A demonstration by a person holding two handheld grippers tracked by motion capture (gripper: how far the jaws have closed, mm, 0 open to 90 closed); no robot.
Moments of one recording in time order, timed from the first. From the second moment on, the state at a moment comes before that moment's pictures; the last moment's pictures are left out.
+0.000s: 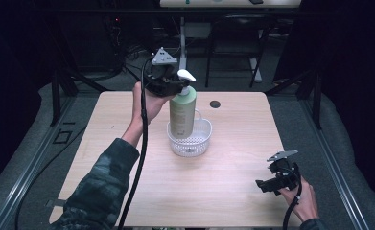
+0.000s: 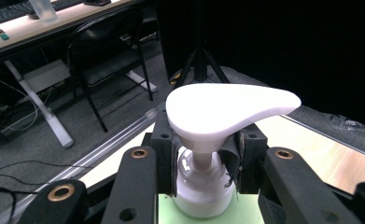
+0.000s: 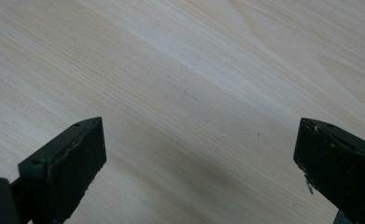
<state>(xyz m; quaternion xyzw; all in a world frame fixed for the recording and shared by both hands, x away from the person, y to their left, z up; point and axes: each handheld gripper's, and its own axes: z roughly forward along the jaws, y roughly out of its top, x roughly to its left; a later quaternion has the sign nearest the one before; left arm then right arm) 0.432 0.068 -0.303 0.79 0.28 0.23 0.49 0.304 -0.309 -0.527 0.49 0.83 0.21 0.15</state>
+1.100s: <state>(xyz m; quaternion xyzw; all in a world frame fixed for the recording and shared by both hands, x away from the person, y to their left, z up) 0.446 0.054 -0.349 0.79 0.30 0.21 0.49 0.304 -0.310 -0.527 0.49 0.84 0.21 0.15</state>
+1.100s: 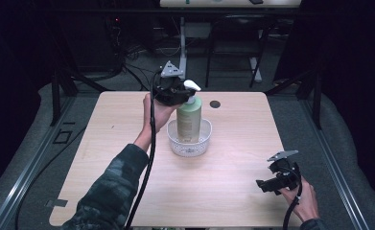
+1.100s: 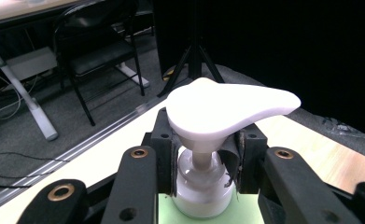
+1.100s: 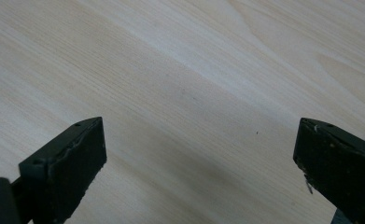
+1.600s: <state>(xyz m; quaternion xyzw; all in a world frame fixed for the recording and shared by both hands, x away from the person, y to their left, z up) 0.449 0.053 -0.369 0.79 0.31 0.20 0.49 0.304 -0.310 -0.526 0.49 0.84 0.21 0.15</state>
